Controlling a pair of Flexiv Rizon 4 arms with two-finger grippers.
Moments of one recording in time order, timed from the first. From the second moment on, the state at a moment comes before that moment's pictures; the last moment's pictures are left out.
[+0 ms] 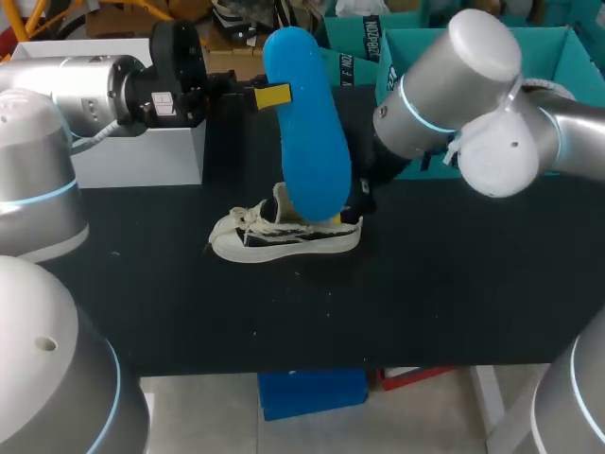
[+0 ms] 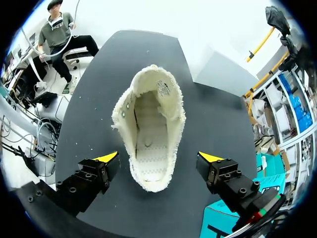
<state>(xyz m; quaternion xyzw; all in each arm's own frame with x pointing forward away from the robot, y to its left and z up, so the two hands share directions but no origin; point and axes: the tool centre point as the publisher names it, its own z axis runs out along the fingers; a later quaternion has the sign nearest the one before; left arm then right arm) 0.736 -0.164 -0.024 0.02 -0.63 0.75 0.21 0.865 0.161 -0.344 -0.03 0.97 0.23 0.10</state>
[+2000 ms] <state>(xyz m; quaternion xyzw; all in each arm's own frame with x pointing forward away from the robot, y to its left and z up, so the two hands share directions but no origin) 0.736 -0.164 -0.024 0.02 -0.63 0.75 0.21 0.862 0.141 -0.427 0.01 0.90 0.43 0.04</state>
